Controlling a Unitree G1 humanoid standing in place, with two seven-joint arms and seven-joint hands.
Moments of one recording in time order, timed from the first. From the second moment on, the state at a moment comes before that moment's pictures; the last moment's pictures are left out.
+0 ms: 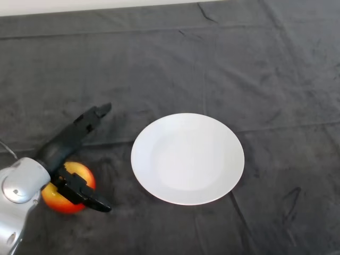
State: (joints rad) left arm -0.25 0.57 -0.19 0.04 0.20 0.19 -0.28; right arm -0.76 -0.49 -0.04 1.15 -0.22 0.47 -0.53
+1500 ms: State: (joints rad) left arm -0.24 0.58 -0.09 0.04 0.30 0.11 -0.14; right arm -0.76 -0.49 -0.04 1.14 -0.22 0.47 -0.53
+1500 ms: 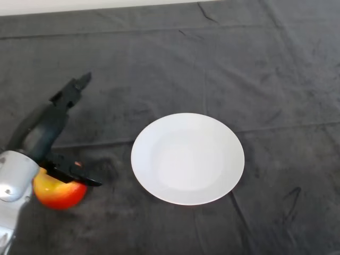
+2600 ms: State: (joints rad) left arm -0.16 0.65 -0.08 -0.10 0.41 0.28 -0.28; right arm -0.76 -0.49 -0.04 1.14 -0.22 0.47 -0.53
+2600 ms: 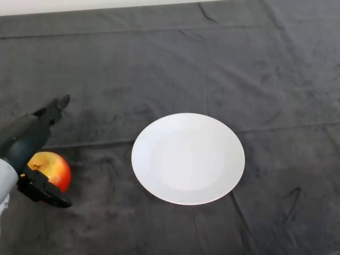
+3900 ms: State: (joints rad) left arm -0.18 0.64 -0.02 0.16 0.27 0.14 -0.26; right arm -0.76 -0.49 -0.04 1.14 -0.22 0.47 -0.53
